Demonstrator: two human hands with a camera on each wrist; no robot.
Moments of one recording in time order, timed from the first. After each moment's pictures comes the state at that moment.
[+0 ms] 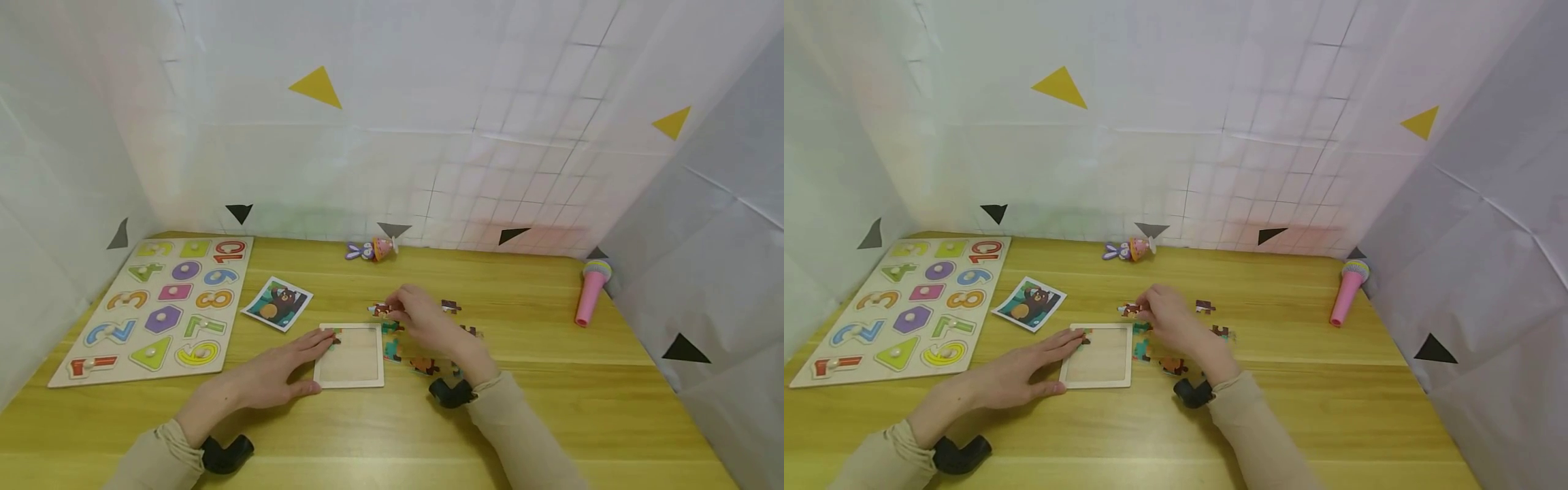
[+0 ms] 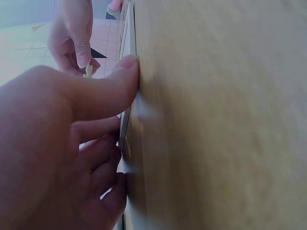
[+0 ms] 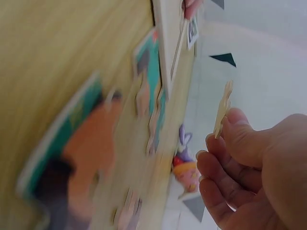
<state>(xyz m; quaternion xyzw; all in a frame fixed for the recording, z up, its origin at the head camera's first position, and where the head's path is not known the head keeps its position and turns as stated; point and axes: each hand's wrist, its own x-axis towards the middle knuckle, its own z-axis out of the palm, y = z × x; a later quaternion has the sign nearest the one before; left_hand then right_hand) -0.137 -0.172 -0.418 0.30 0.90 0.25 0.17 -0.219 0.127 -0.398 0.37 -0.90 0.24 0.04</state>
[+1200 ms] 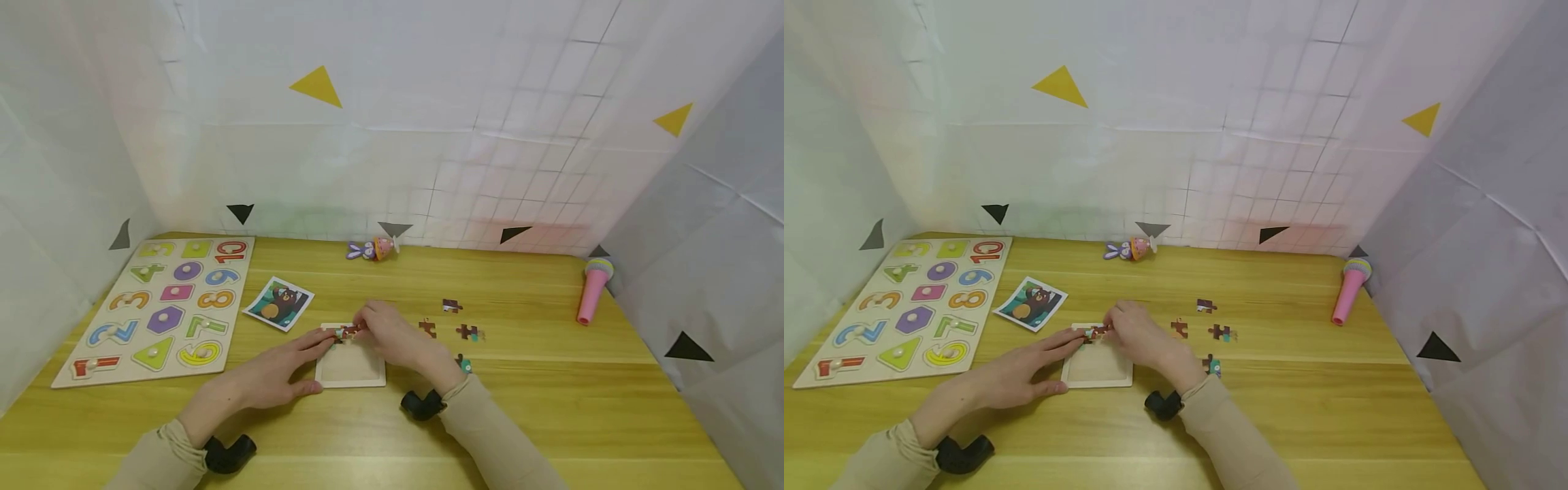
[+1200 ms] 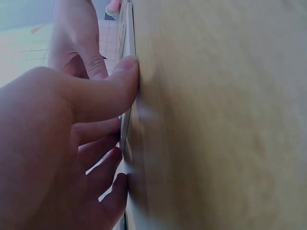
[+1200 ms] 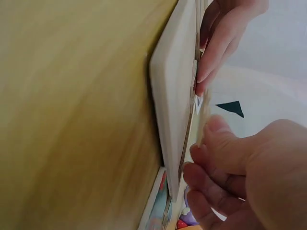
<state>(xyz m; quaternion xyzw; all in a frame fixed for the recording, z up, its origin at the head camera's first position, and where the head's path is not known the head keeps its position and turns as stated) -0.136 -0.172 -0.415 0.31 0.91 0.24 0.13 -0.204 0.078 -0.410 0.40 -0.90 0.18 -0.02</state>
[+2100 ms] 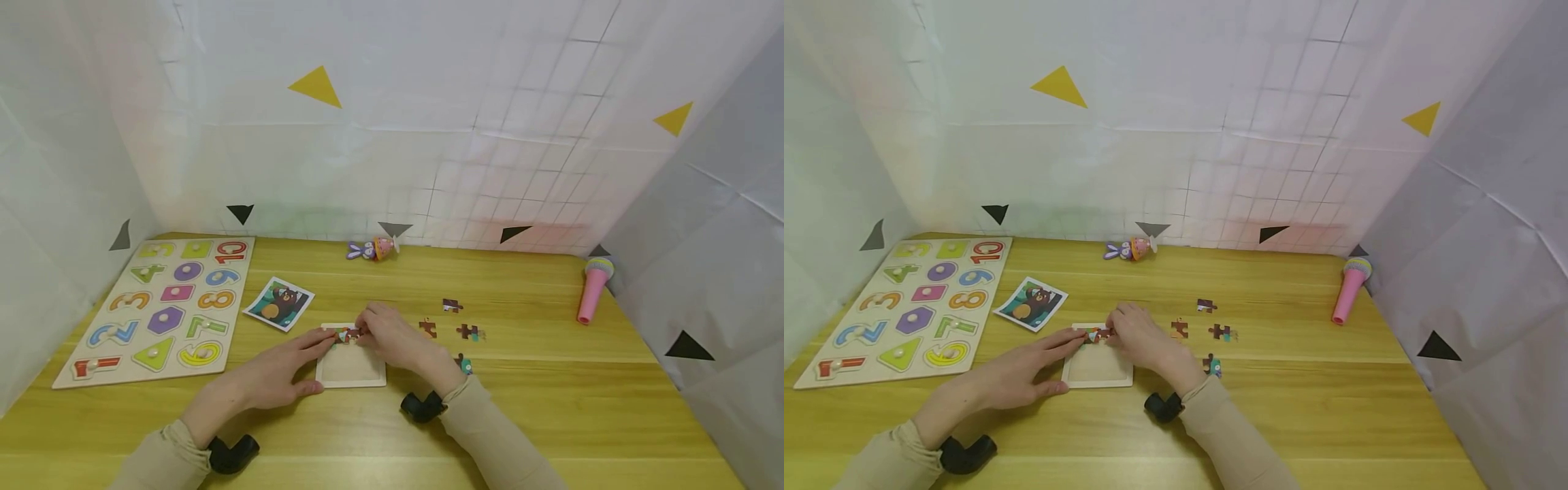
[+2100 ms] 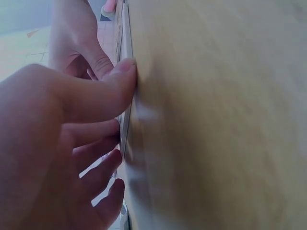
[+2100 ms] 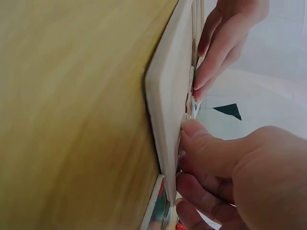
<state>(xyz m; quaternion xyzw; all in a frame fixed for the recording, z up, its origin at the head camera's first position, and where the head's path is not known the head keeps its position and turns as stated) -0.134 -0.168 -0.412 0.31 0.92 0.21 0.11 -0.201 0.079 -0.413 0.38 -0.91 0.16 -0.03</state>
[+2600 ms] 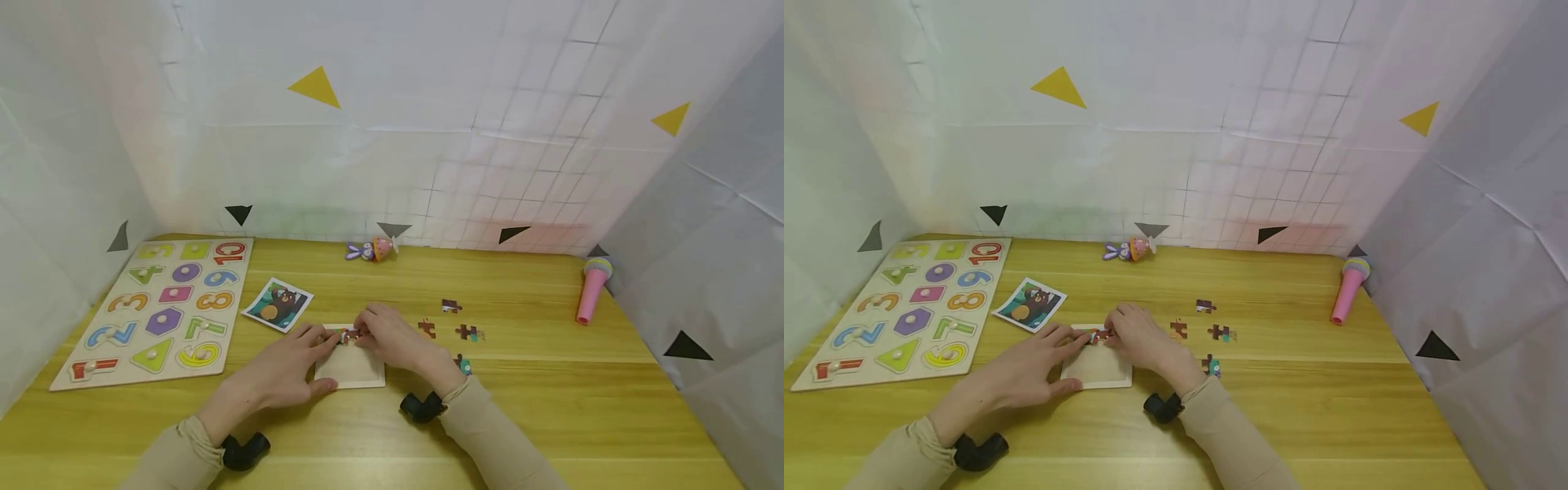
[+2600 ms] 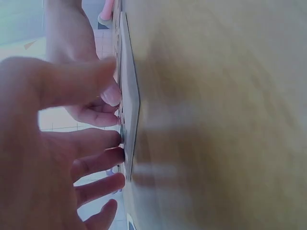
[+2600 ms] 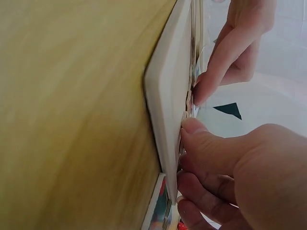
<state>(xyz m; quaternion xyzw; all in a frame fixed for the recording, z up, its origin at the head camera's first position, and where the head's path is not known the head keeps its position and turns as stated) -0.139 -0.150 -0.414 0.31 0.94 0.12 0.03 -0.202 0.081 -0.414 0.38 -0.91 0.17 -0.03</state>
